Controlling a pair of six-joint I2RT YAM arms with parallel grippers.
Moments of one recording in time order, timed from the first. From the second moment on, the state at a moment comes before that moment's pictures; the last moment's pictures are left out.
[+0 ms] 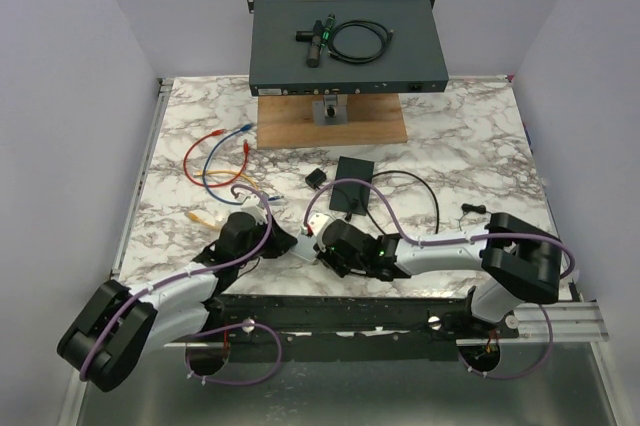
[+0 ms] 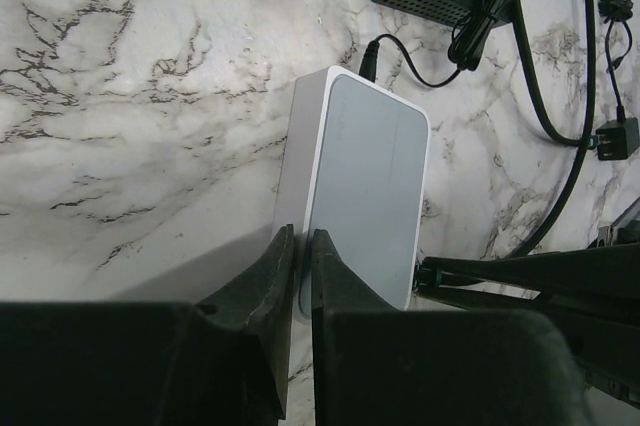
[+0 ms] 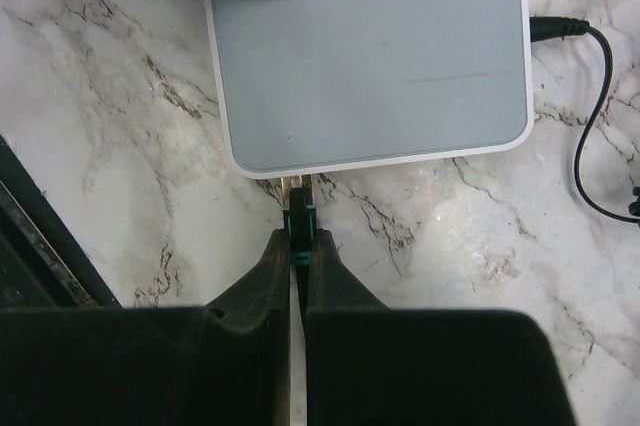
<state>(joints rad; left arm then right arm) -0.57 1.03 0.11 0.40 0.20 -0.73 1.19 1.59 0.74 0.06 0.15 0.14</state>
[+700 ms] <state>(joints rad) -0.62 1.04 0.07 0.49 0.14 -0.76 1.17 1.60 0.74 0.04 0.13 0.05</state>
